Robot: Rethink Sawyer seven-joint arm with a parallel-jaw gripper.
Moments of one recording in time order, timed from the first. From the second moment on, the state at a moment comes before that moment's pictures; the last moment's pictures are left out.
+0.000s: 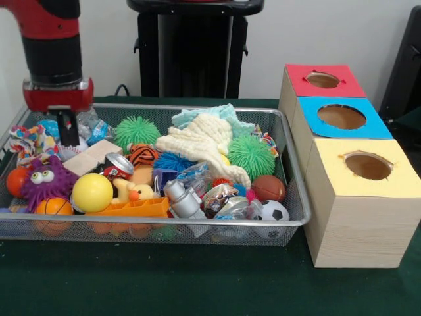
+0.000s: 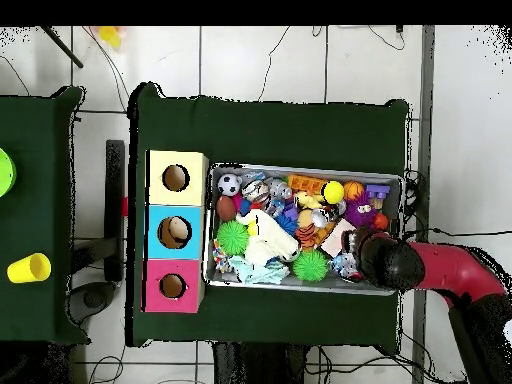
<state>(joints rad) -0.98 -0.62 0.51 1.72 -0.72 0.54 1.57</state>
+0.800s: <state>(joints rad) -0.78 -0.81 0.51 1.82 -0.56 0.58 1.57</state>
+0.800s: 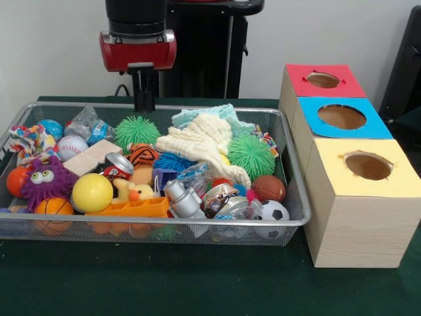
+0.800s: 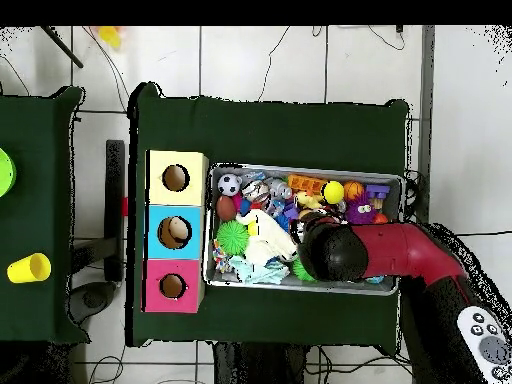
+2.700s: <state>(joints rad) -1.05 -0.58 0.51 1.78 -0.68 0.54 1.57</state>
